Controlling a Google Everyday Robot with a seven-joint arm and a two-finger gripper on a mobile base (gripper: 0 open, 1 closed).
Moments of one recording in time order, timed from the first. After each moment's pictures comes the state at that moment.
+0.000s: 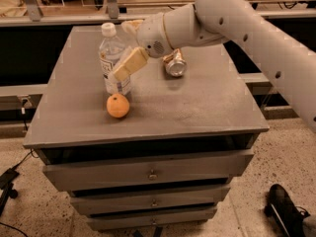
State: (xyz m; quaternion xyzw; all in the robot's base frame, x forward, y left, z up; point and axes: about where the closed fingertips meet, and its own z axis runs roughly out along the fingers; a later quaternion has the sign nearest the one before) arm 0.612 0.096 0.946 -0.60 0.57 0.31 0.46
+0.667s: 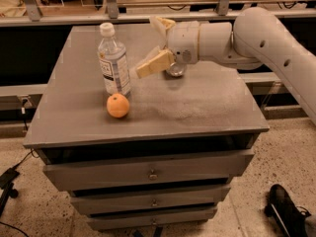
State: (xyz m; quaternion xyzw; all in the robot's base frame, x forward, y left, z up) arm 0.615 0.031 0.963 -0.53 0.55 0.33 0.56
